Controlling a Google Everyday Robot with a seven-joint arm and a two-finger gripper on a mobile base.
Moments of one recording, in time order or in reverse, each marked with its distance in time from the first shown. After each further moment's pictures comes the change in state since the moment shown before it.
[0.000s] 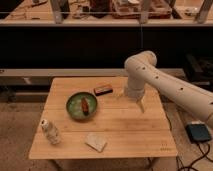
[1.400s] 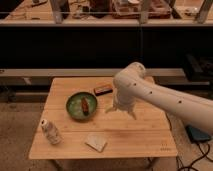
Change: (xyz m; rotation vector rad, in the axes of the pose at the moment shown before) arm -0.088 -0.016 0.020 0.050 0.081 -0.451
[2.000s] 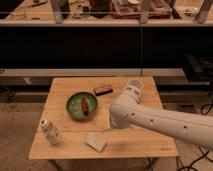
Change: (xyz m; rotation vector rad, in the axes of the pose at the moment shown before) arm -0.043 -0.008 0.023 0.004 0.089 -0.260
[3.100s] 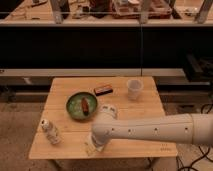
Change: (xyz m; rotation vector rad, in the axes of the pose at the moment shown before) arm -0.039 -0.088 0.090 0.091 -0.056 -0.504
